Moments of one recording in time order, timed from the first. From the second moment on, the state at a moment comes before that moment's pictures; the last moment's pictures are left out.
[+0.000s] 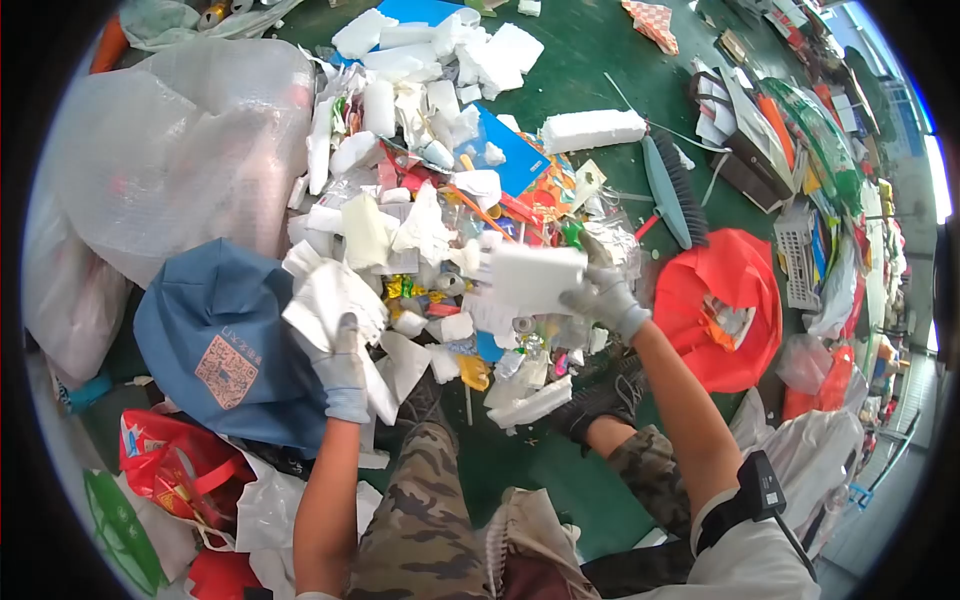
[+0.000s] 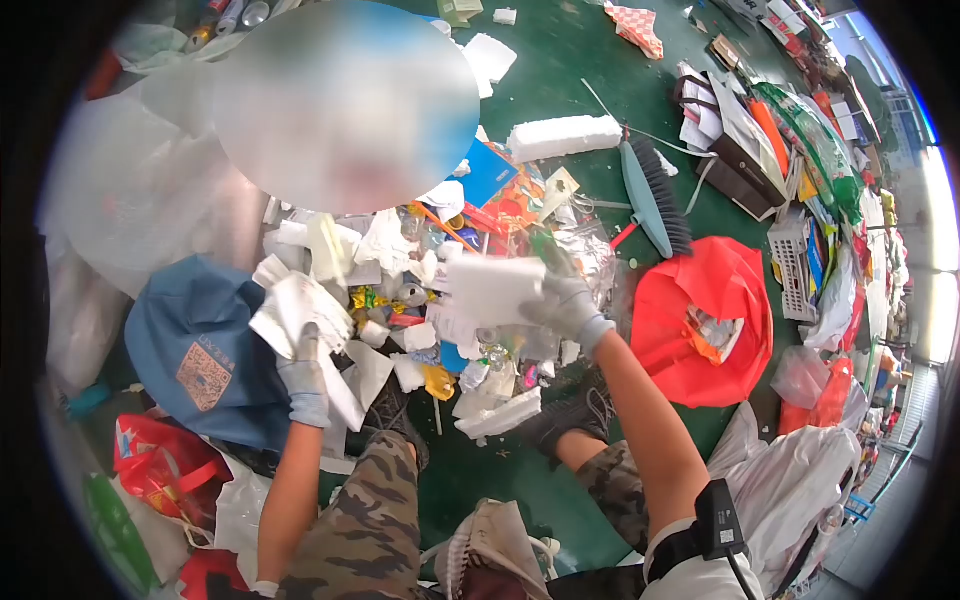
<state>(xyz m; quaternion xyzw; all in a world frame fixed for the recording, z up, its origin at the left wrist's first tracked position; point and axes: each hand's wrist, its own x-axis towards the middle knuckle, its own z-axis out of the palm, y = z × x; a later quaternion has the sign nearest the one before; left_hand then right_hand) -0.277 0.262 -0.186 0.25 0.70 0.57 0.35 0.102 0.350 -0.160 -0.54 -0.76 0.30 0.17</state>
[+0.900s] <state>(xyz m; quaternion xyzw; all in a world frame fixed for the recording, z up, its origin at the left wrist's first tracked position) -0.285 0.302 -0.166 0.04 0.66 0.55 0.51 0.032 0.557 -0.204 -0.65 -0.41 0.62 0.17</state>
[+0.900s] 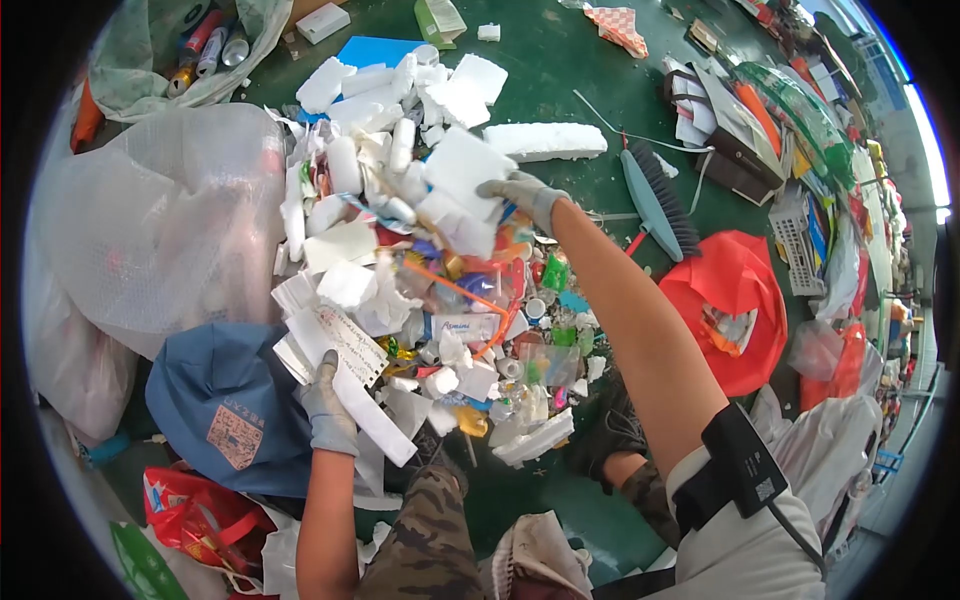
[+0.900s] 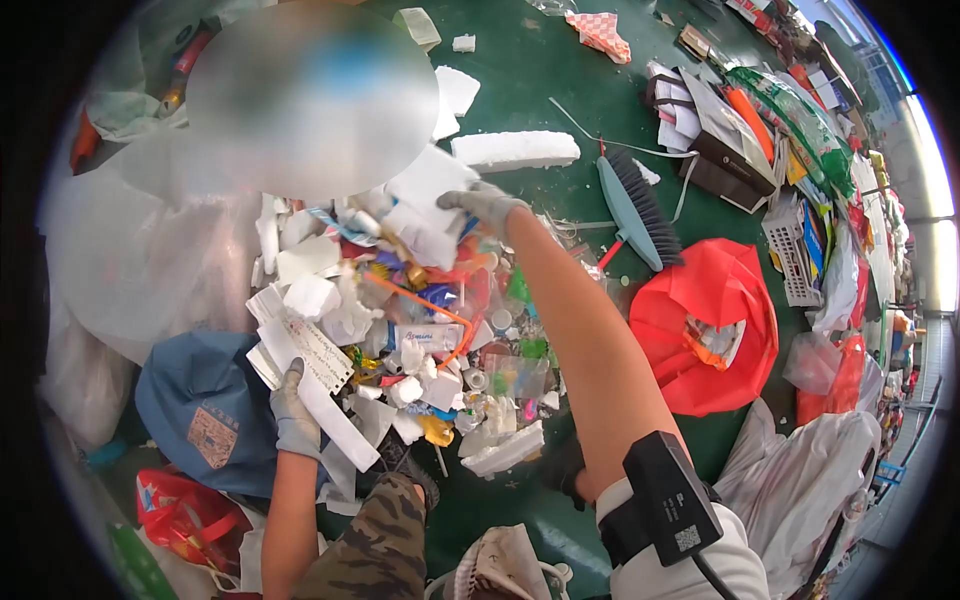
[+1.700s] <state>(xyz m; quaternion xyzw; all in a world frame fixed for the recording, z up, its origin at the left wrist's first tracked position) -0.244 0.349 -0.091 0.24 0.60 0.59 0.48 0.056 0.330 -0.047 -0.52 -0.34 0.62 0.49</state>
